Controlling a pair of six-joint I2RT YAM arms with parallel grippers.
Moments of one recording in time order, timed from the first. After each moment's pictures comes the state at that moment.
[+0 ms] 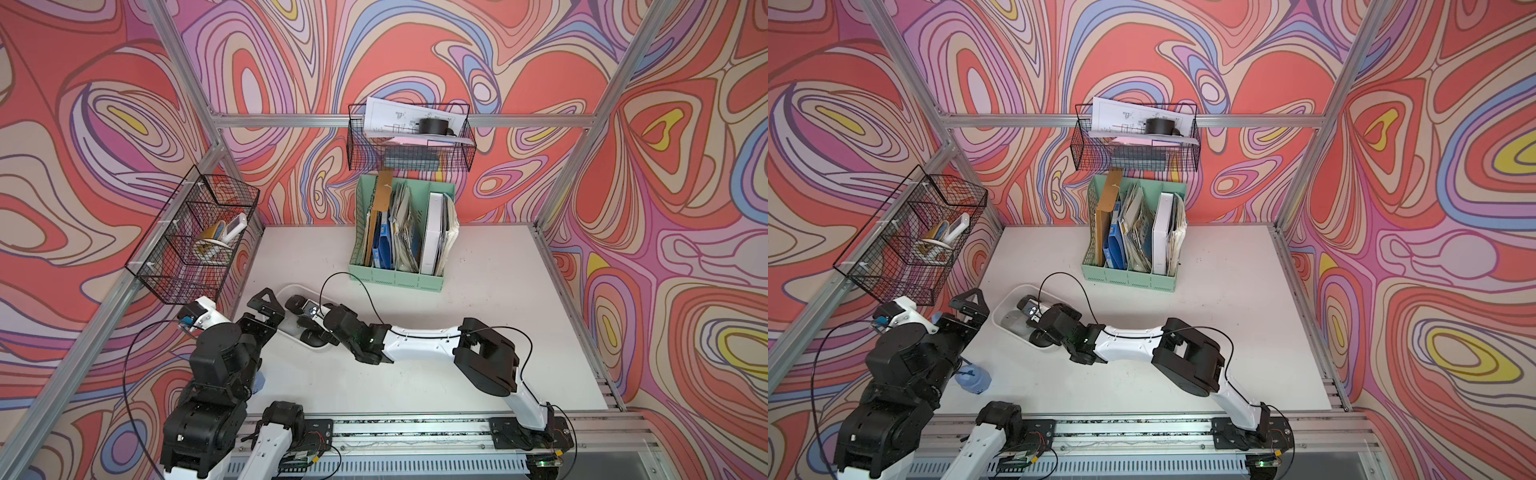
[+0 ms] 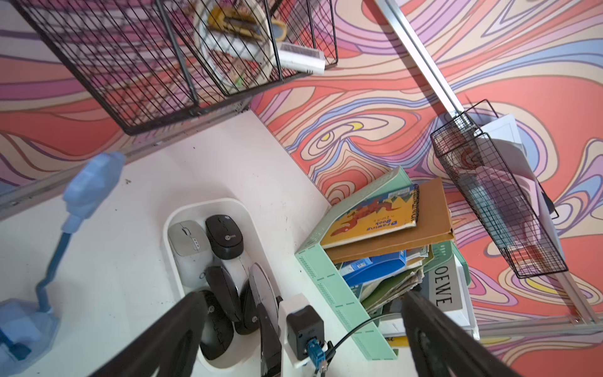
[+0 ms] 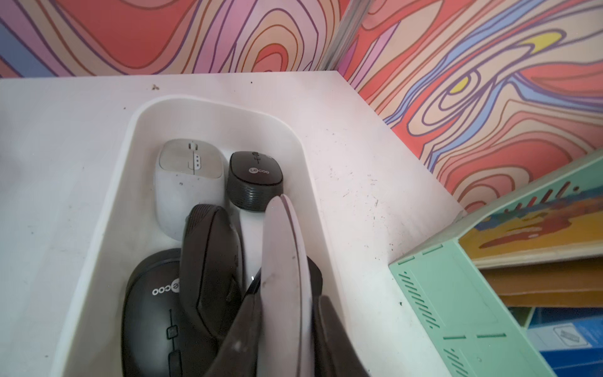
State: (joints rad) left arm -0.14 0.46 1.10 -0.96 -0.36 -0.86; right arm 1.19 2.21 1.62 0.13 0.42 -0.29
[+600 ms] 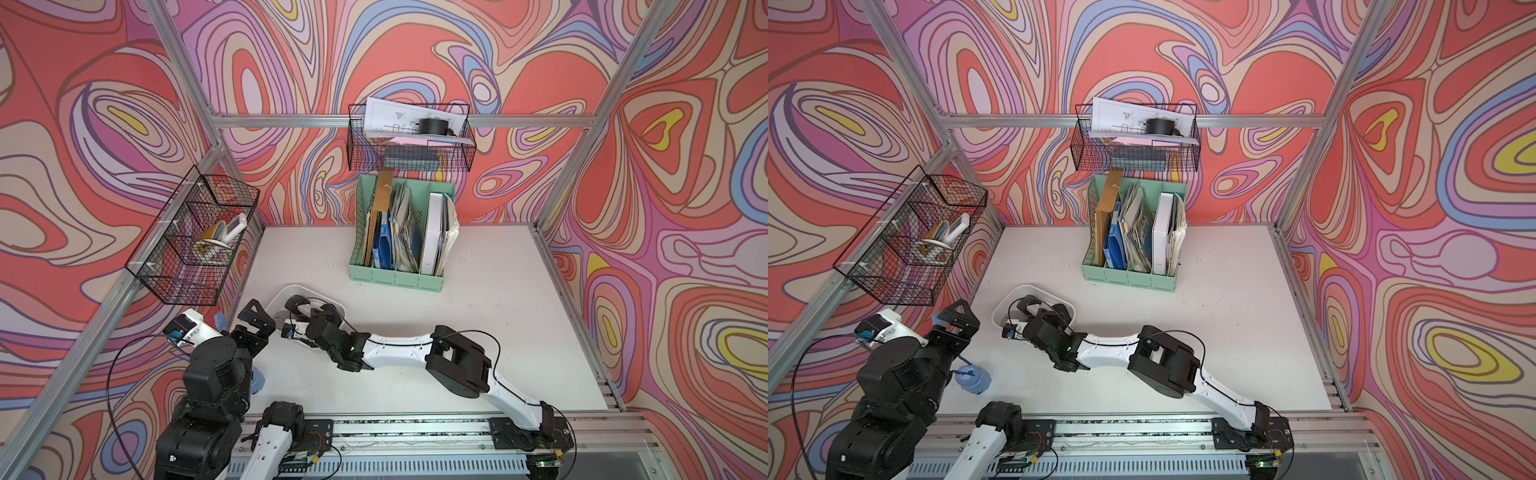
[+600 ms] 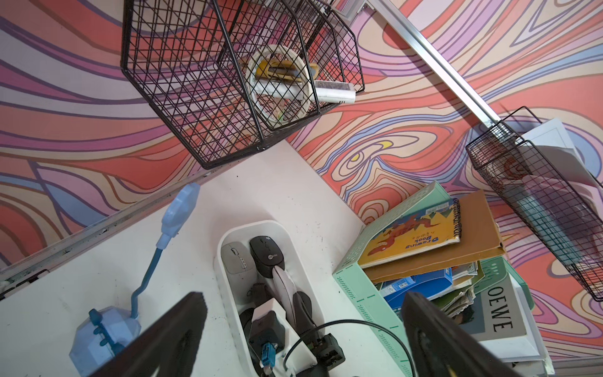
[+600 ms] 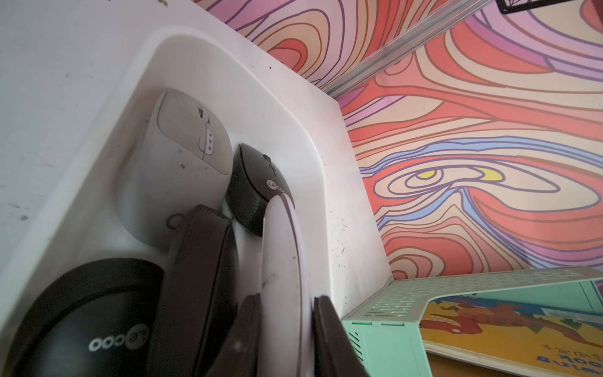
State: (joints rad) left arm -0.14 0.41 1.10 -1.01 -0.48 -0.77; right arm 1.22 2.43 1.82 0.17 0.55 -0.75
